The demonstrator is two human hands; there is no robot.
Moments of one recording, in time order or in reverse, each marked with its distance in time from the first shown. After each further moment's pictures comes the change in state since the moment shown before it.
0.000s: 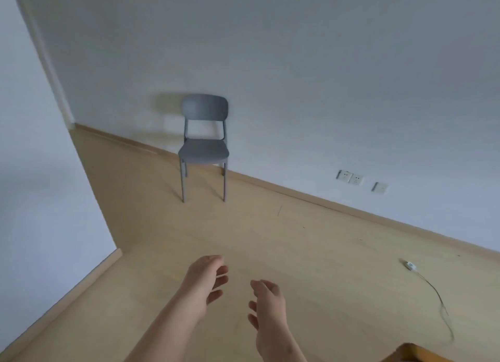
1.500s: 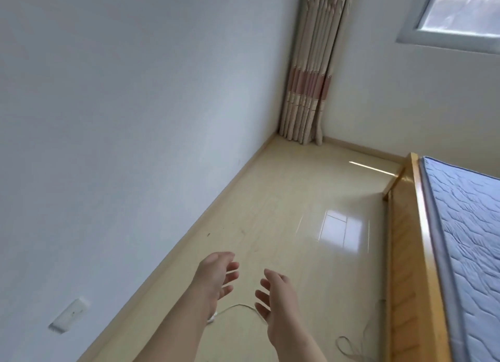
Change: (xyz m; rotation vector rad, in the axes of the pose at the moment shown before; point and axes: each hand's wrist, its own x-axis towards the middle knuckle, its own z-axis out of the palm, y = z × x) left_hand 0.252 0.074 1.147 0.932 -1.218 -0.121; right_hand 0.571 -0.504 -0.676 1.047 1.104 -0.050
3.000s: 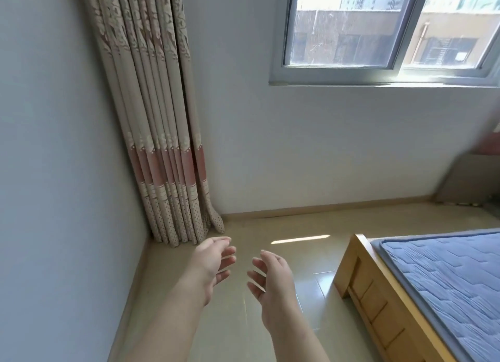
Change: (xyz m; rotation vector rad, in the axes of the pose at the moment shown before) left_hand 0.700 0.575 0.671 0.271 -0.558 0.159; right_hand 0.723 -0.774 0.022 0.500 0.339 -0.320
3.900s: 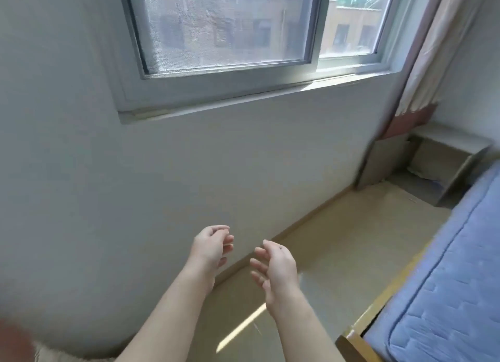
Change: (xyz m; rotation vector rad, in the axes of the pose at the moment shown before) left_hand 0.534 0.224 0.380 0.276 -0.388 0.032; right_hand 0.539 -0.344 0.021 0.234 0.407 -0.132
